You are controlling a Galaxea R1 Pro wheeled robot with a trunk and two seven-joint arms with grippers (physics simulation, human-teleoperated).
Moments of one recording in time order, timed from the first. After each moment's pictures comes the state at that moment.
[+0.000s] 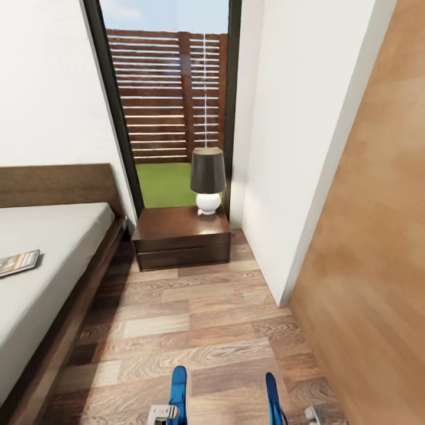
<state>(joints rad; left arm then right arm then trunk) -0.26 -0.02 -0.17 -0.44 0.29 0.01 -0.42 -0.45 -0.22 0.01 -0.08 -0.15 0.10 1.01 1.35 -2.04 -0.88</state>
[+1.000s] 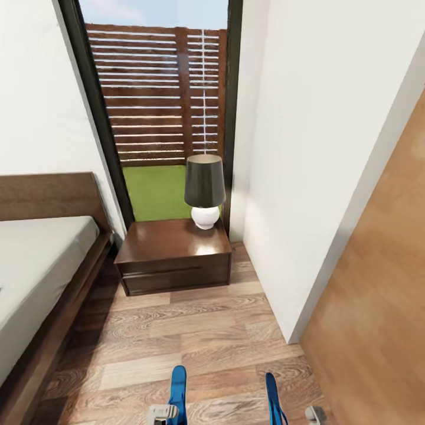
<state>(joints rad) -0.26 -0.02 -0.16 -0.44 0.29 0.01 -0.42 -0.45 -0.22 0.01 -0.08 -0.15 0.10 1.01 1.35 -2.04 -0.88</state>
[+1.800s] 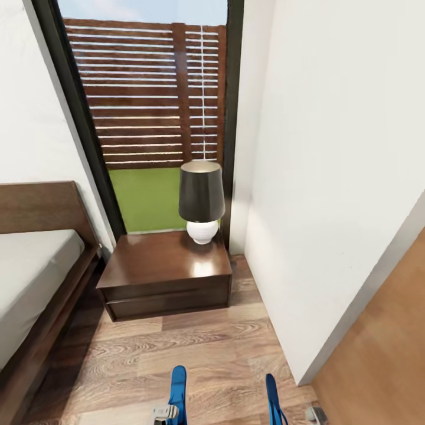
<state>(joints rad) -0.26 -0.02 -0.16 -0.44 0.29 0.01 -0.42 -0.45 -0.22 0.01 -0.07 -0.15 0.10 1.01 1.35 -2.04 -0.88</state>
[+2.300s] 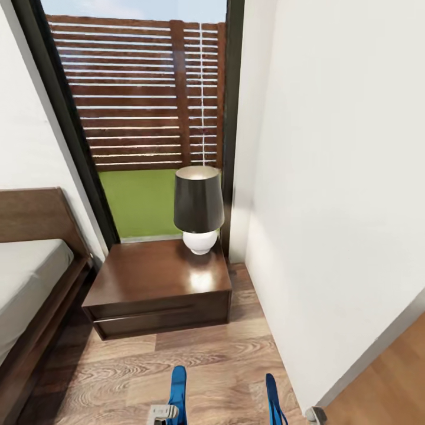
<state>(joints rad) -0.26 -0.02 -0.16 -0.44 0.29 0.01 -0.42 -0.45 -0.22 0.01 -0.07 -0.15 0.10 1.01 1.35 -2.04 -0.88</state>
